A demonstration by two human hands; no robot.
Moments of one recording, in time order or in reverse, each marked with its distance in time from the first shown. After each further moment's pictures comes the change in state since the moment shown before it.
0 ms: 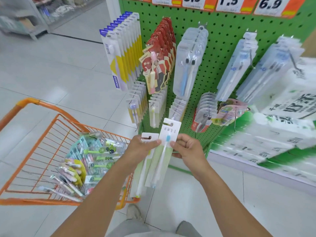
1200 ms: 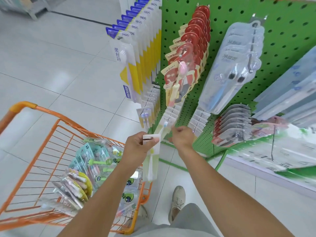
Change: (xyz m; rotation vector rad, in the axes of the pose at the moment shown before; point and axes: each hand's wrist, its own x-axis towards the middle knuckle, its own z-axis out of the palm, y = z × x) left_hand 0.111 0.003 -0.070 -0.002 0.165 0.032; right_hand 0.215 0.032 0.072 -0.357 0.433 0.217
